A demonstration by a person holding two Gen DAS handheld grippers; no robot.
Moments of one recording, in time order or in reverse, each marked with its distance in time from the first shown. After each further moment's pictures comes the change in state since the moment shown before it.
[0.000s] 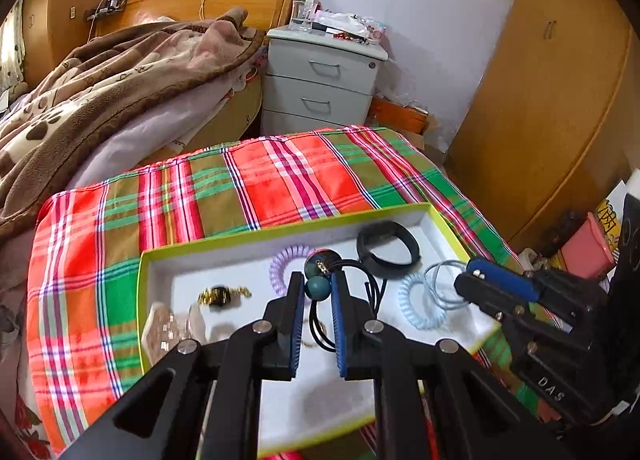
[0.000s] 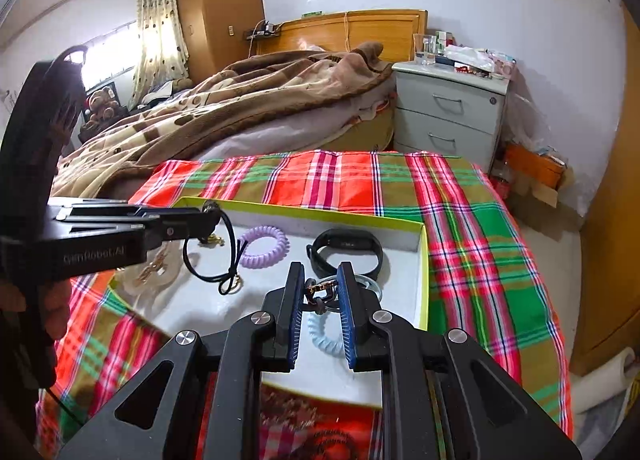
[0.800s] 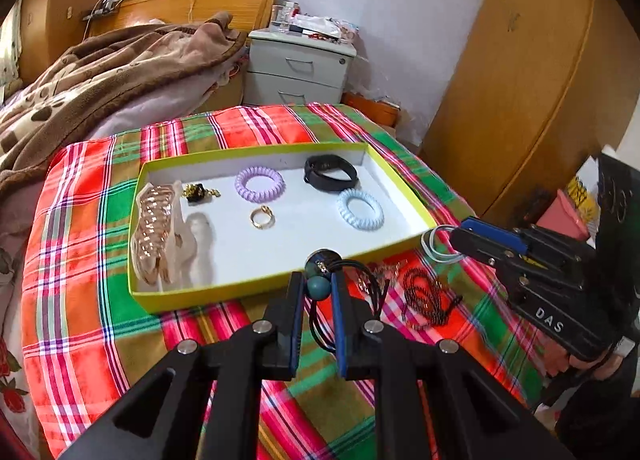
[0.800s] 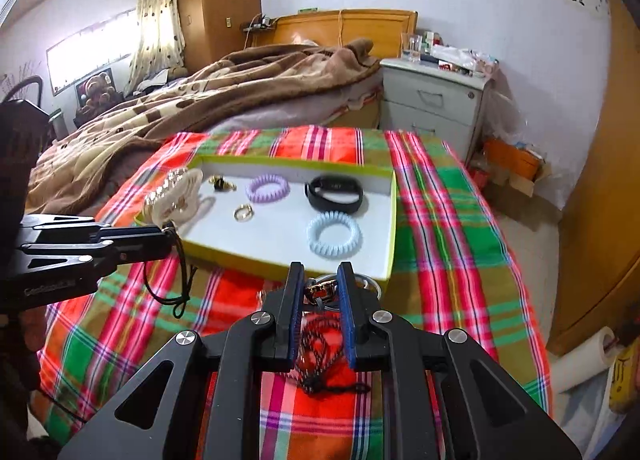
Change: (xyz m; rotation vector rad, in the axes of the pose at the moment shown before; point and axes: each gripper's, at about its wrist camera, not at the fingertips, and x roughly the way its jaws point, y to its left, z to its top) left arm -0.066 -0.030 -0.086 0.006 -0.028 -0.064; right arm -0.074 0.015 -0.043 -0.027 -0.001 -0.058
